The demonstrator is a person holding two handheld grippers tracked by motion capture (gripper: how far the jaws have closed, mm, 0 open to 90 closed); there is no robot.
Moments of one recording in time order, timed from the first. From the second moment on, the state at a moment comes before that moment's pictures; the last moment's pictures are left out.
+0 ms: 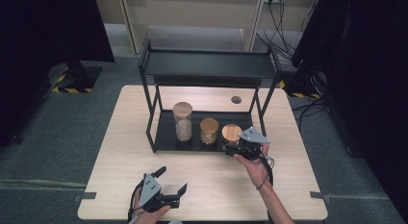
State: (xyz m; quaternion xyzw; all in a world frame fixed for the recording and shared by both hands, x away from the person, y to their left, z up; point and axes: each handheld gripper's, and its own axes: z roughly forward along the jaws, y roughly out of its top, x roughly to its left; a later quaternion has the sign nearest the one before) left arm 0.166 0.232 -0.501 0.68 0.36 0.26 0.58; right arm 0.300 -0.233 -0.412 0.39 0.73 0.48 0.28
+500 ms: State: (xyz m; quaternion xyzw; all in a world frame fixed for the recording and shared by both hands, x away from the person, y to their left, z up) left arm 0.166 0.234 -0.501 0.68 0.36 0.26 0.58; right arm 0.326 -0.215 -0.422 0.41 0.73 0.46 0.30
